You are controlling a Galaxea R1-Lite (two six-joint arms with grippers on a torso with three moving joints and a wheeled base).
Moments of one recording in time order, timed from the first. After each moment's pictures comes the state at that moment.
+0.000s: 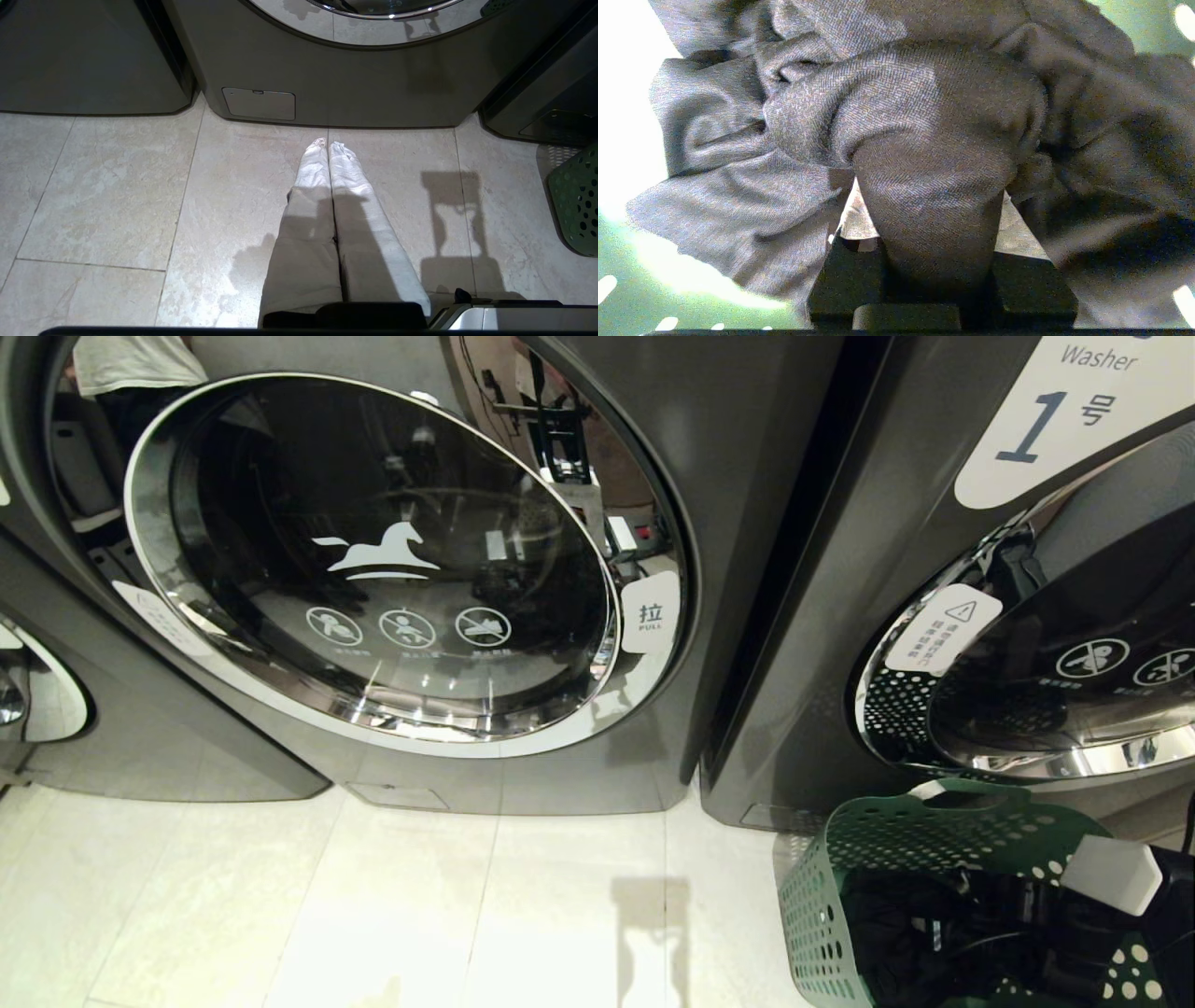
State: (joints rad) left arm 0.00 0.00 0.00 0.01 0.00 -0.01; right arm -0.44 2.98 -1.20 -0.99 0.34 -0.19
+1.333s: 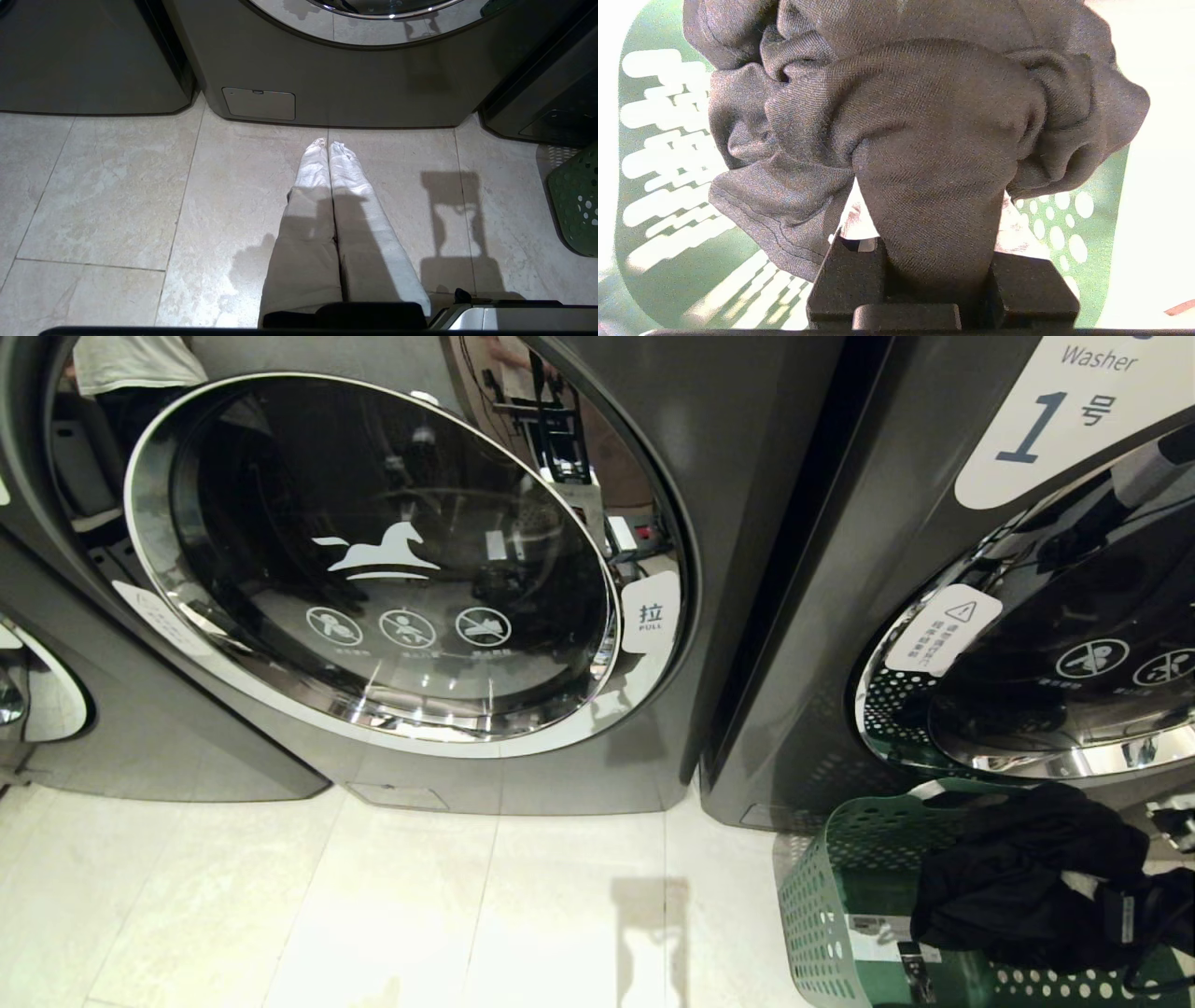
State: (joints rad) left arm 0.00 0.00 0.00 0.01 0.00 -0.01; right arm -0.58 1.78 -0.20 -1.05 0.49 -0.36
